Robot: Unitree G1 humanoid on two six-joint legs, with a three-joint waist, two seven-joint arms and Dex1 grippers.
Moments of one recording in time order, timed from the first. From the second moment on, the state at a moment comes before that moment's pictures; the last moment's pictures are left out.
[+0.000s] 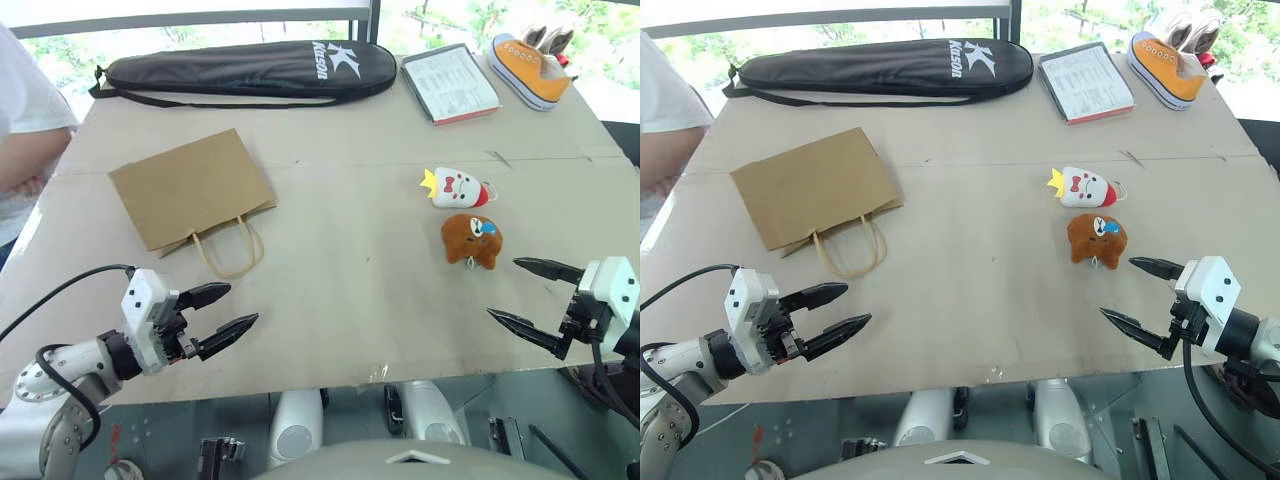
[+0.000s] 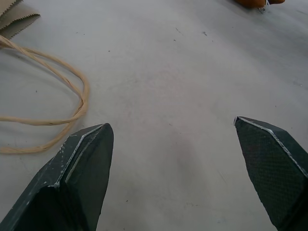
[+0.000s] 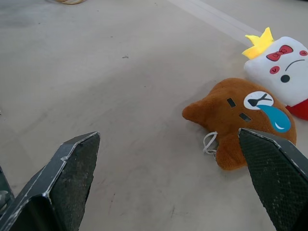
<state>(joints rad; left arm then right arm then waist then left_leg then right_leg) 0.42 0.73 0.45 -0.45 -0.63 0.45 -0.98 0.36 -0.78 -0.42 -0.56 0.54 0.34 0.97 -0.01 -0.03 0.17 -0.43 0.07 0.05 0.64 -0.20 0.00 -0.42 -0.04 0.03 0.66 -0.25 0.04</state>
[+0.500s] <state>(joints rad) 0.11 0.90 0.47 0.23 -0.18 -0.45 -1.04 0.17 -0.68 -0.21 -0.59 0.51 0.33 0.87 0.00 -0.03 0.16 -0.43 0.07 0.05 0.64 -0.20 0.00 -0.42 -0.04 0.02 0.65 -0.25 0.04</state>
